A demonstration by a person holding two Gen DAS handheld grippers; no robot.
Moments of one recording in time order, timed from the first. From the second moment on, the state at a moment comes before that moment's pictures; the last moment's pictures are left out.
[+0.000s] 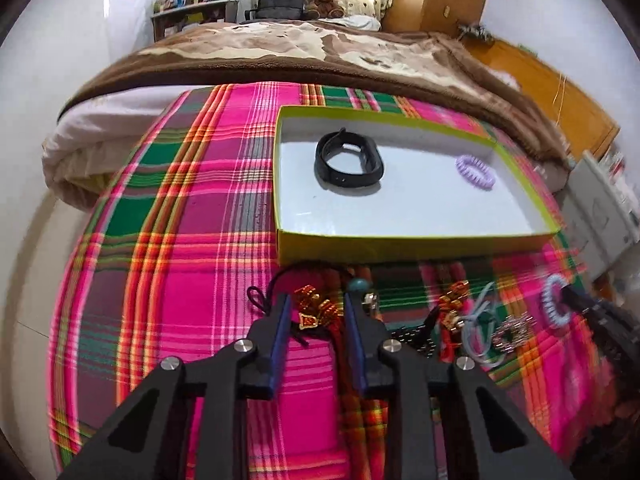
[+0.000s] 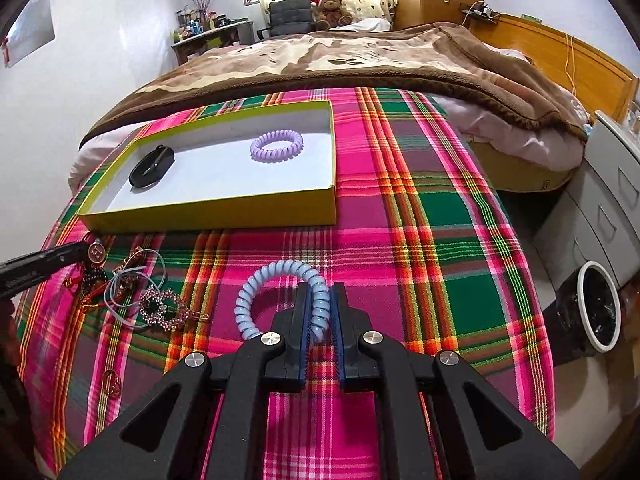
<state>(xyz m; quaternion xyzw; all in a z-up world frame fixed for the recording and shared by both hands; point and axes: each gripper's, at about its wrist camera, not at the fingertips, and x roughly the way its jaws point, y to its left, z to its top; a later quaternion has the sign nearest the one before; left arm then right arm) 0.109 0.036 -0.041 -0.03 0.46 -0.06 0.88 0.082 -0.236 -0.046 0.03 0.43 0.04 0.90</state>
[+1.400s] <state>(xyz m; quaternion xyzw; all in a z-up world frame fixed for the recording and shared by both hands) 0.081 0.064 0.019 -0.09 0.40 -0.11 0.91 0.066 -0.235 -0.012 0.05 0.40 0.06 0.91</state>
